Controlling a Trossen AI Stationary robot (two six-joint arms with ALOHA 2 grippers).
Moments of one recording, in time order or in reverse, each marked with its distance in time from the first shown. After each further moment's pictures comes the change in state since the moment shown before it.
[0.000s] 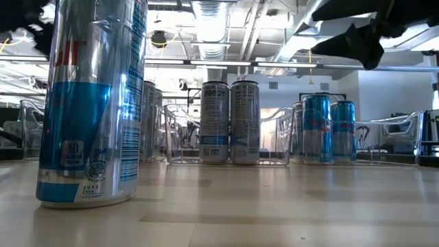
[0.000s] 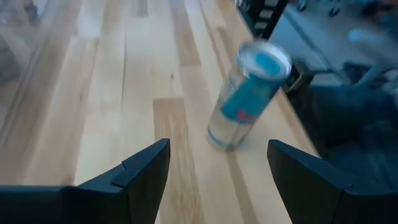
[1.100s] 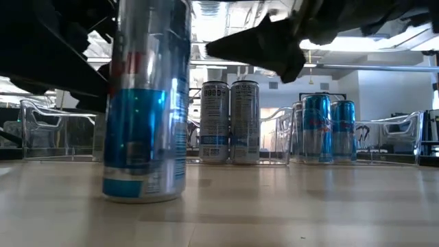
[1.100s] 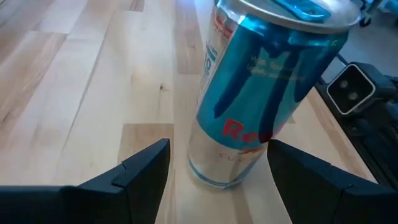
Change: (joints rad) left arm 0.005 0.732 0.102 0.655 -0.101 0.013; right arm -0.027 0.757 0.446 0.367 -0.319 -0.204
